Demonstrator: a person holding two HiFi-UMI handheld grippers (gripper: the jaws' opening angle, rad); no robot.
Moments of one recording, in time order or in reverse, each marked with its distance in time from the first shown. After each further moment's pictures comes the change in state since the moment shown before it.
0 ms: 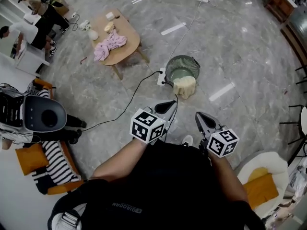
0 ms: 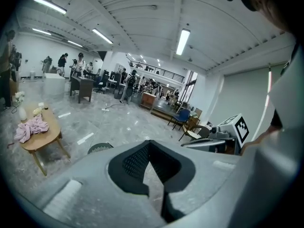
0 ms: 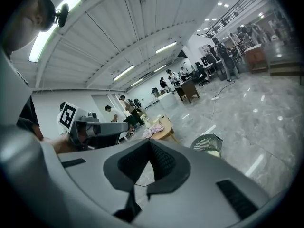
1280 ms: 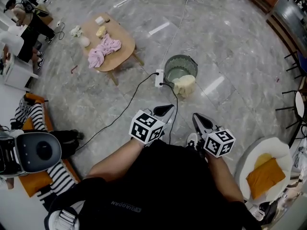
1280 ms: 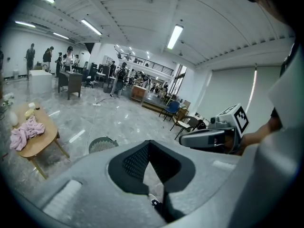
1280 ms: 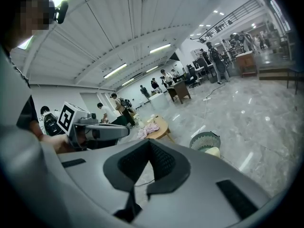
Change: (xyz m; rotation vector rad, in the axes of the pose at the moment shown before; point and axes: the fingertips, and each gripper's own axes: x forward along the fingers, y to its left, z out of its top) left arm -0.054 0.066 -0.032 0.069 0.100 -0.143; right arm 0.062 0.066 -0.026 0.018 -0.016 -0.145
